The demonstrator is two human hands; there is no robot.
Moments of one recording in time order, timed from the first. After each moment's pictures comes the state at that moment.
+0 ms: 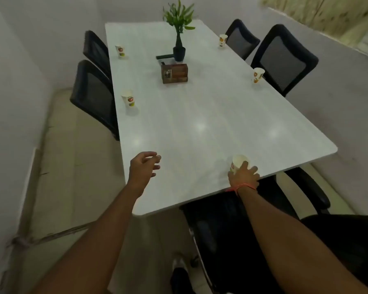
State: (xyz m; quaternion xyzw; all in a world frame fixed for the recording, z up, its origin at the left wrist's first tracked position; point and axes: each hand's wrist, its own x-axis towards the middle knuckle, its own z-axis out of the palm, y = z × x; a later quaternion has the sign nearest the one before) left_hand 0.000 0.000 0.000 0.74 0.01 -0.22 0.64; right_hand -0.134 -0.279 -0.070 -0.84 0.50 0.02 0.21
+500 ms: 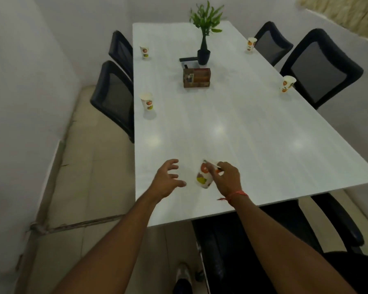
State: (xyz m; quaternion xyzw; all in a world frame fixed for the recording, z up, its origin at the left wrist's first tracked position) left_hand 0.013 -0.024 -0.007 0.78 -0.06 -0.29 0.55; right_hand -0.058 -0.227 -0.039 -0.87 0.24 -0.10 0.42
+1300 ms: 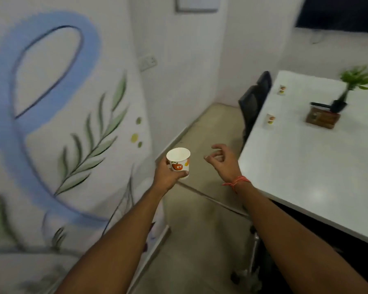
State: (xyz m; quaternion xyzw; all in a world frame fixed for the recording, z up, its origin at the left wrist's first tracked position) left_hand -0.370 0.290 0.065 0.74 0.23 0.11 0.63; right_hand -0.287 0.103 0.090 -0.81 -0.15 0.05 0.56
